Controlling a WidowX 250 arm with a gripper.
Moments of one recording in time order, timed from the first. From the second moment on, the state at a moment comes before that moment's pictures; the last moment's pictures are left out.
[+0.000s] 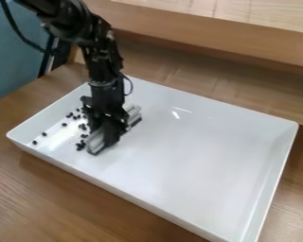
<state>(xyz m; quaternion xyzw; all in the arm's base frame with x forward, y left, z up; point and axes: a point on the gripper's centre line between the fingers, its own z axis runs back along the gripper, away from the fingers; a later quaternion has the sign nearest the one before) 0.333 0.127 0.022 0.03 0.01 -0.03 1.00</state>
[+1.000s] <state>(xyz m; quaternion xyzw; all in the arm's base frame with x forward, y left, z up) 0.322 0.170 0.022 -0.02 0.03 0.02 1.00</state>
